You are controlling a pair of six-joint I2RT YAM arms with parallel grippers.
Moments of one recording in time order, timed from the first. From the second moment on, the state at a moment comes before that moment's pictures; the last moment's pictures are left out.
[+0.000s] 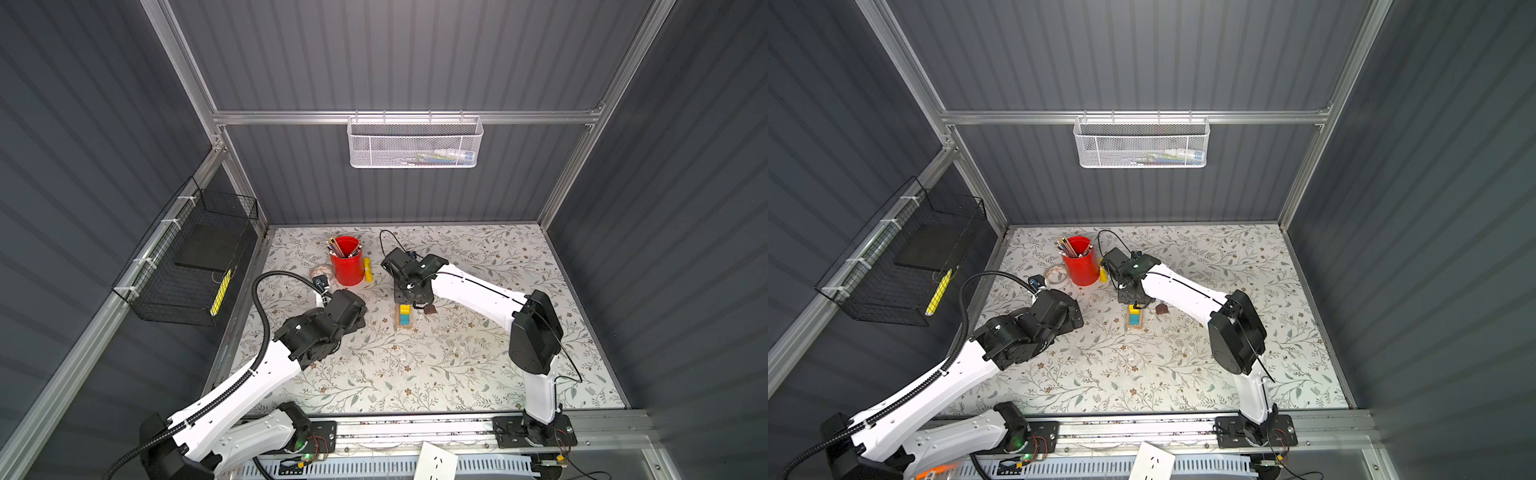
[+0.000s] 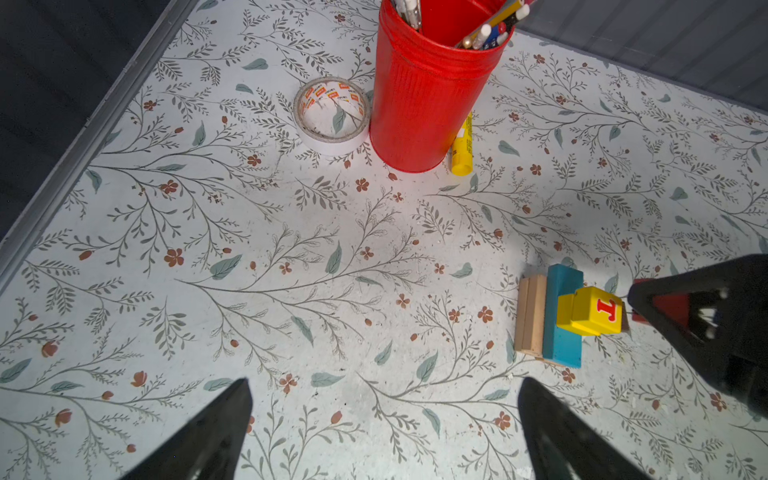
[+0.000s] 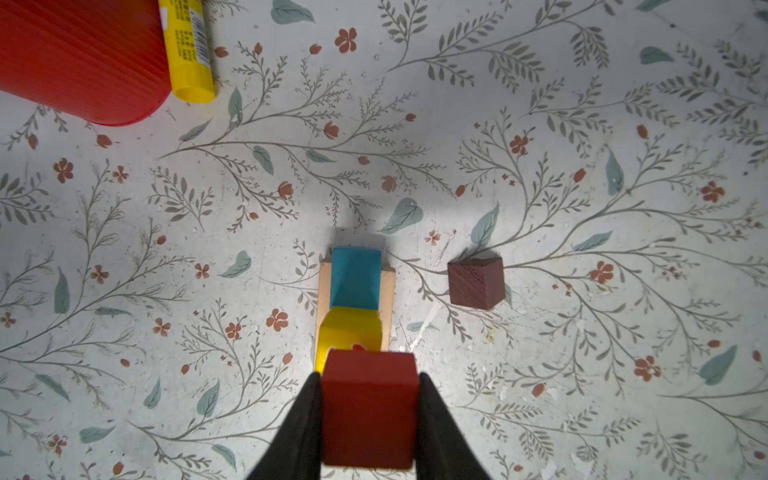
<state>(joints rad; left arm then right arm) -0.78 1.03 0.95 -0.89 -0.55 -0.84 0.84 2.01 1.75 -0.98 0.26 0.77</state>
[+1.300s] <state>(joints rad) -0.78 1.04 0.94 -0.88 -0.56 -0.84 0.86 2.10 1.83 -1.03 0.23 0.81</state>
